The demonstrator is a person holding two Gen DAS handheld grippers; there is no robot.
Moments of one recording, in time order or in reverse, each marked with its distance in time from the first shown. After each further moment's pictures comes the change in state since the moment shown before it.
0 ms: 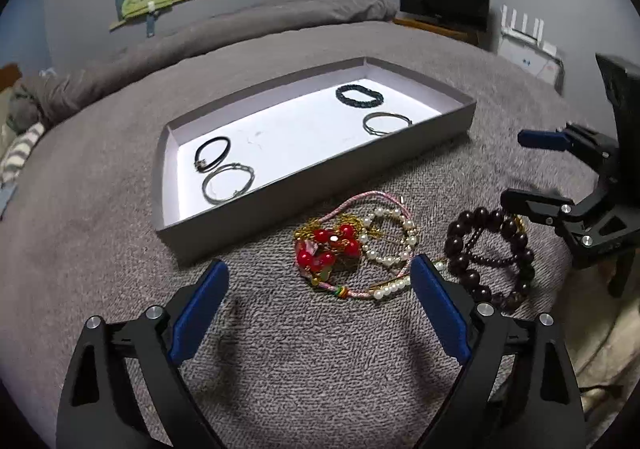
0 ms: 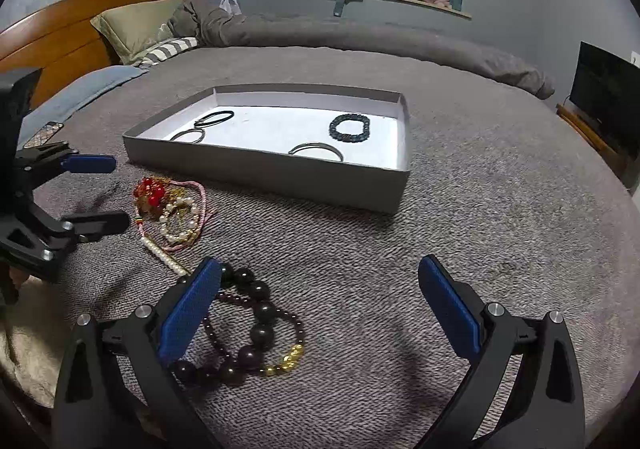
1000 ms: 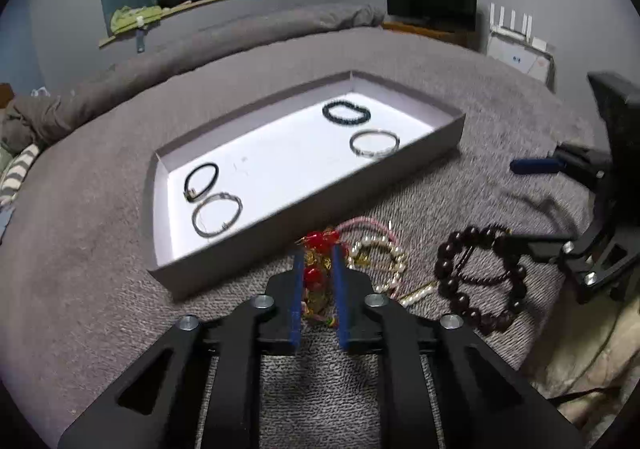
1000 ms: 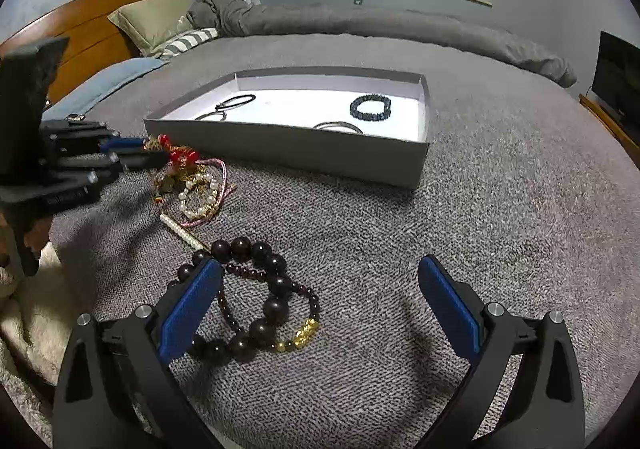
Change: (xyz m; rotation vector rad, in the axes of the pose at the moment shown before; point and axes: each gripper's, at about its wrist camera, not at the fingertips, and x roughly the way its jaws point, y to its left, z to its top) left arm -0.006 -0.002 0.019 0.024 -0.036 -0.021; right arm -0.002 -0.011 -0.010 0.016 0.077 0.122
